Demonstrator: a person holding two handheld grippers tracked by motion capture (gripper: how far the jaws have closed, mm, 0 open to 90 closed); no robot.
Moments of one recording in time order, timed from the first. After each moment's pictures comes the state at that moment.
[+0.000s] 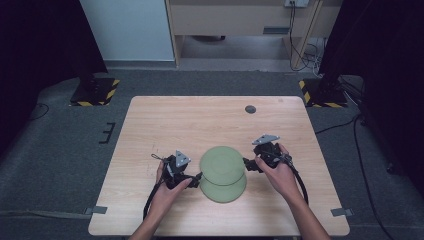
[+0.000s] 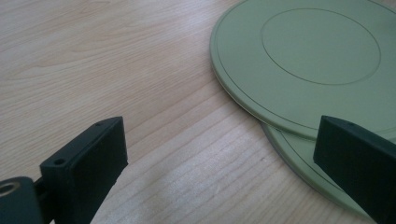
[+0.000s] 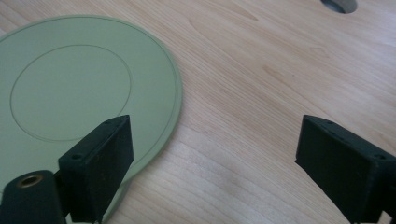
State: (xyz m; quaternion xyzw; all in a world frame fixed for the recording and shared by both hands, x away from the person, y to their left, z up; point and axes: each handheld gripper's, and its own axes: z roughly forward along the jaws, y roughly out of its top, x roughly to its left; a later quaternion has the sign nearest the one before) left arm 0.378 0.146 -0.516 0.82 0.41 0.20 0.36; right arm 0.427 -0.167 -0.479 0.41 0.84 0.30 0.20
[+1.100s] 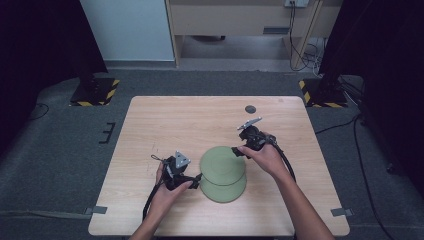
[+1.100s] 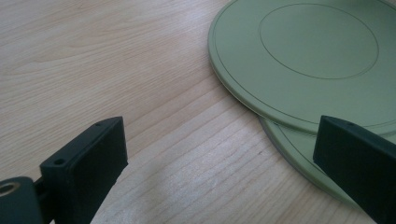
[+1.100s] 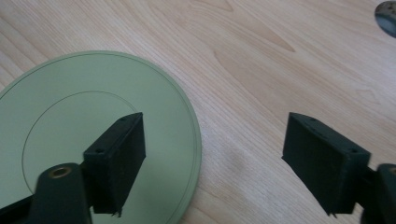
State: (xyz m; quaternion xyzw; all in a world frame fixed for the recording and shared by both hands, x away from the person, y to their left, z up) left arm 0.376 0.147 -0.517 0.82 0.41 0.20 0.36; right arm 0.480 -0.128 -0.469 0.40 0.86 0.27 0.14
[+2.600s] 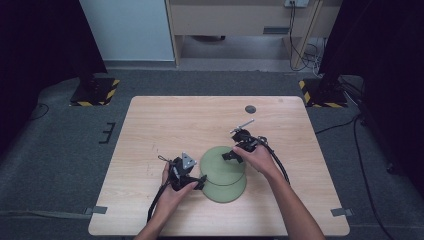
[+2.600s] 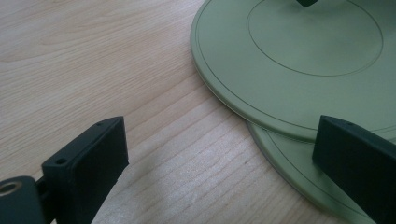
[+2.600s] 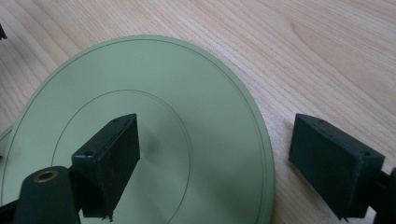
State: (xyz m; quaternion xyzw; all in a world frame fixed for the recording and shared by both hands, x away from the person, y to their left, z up) left arm 0.379 0.131 -0.527 0.82 0.41 0.20 0.34; right arm 0.500 -0.111 -0.511 0.40 0.87 0.29 0.01
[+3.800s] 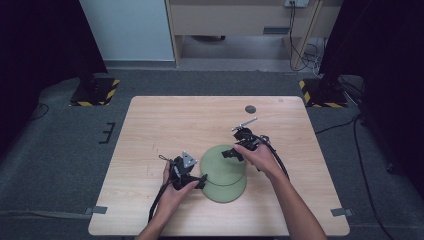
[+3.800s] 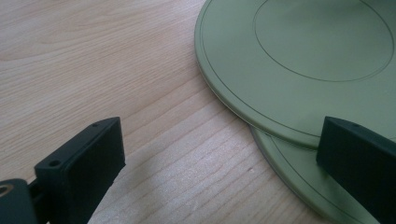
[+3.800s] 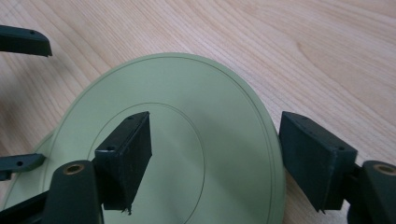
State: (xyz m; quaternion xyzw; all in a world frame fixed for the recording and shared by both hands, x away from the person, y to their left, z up) left arm 0.382 0.128 -0.528 0.82 0.42 0.20 0.34; right arm 0.497 -0.115 -0.498 0.40 0.86 0.32 0.00
